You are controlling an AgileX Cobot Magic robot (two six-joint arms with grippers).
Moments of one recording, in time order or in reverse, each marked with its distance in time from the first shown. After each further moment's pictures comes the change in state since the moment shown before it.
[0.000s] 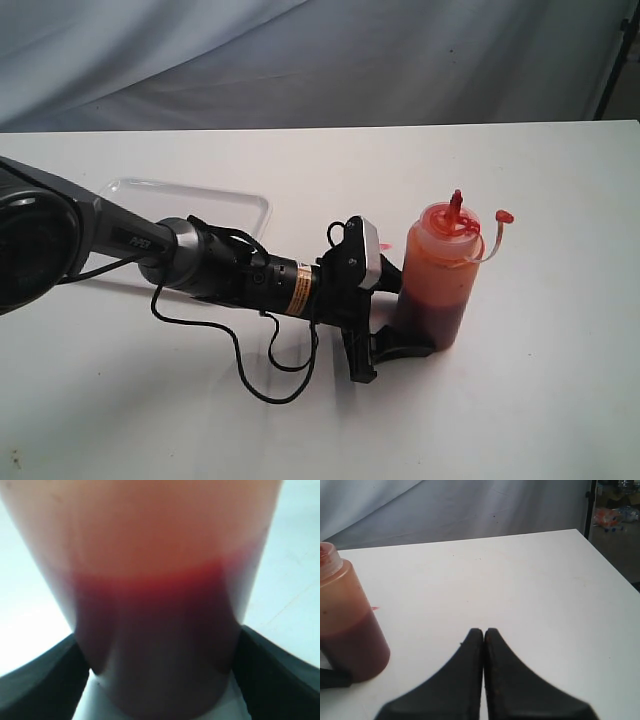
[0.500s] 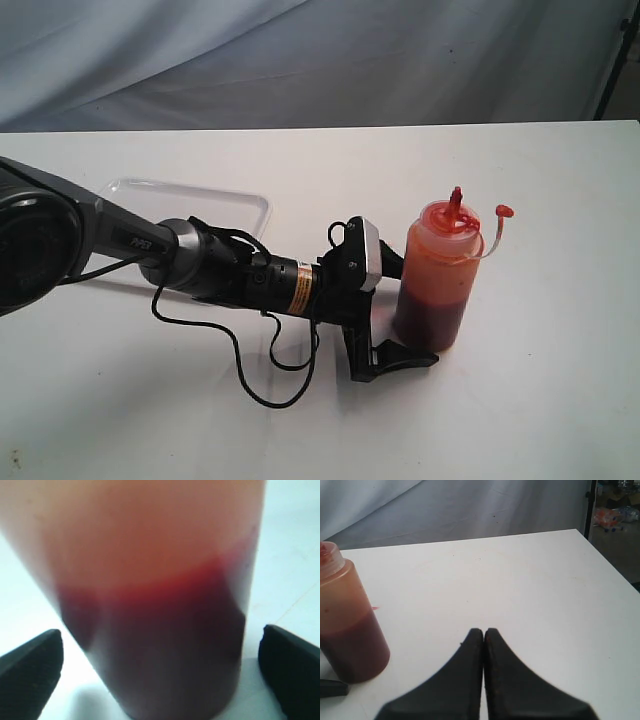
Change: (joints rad) left arm 0.000 0.002 0.000 -0.033 -0.003 0.081; right arm 0.000 0.000 0.000 0.000 0.000 0.000
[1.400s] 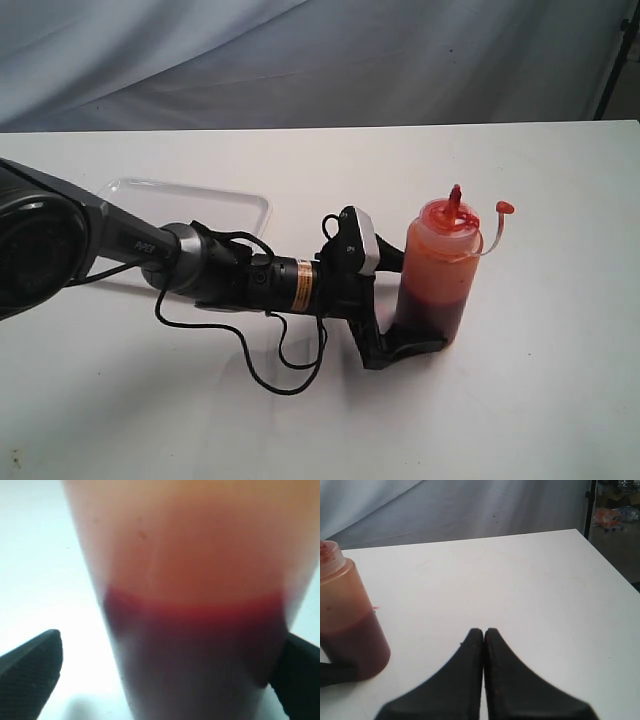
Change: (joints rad) left arm -0.002 0.012 0.000 -0.118 -0.029 -0.061; right arm 0.000 0.000 0.000 0.000 0.000 0.000
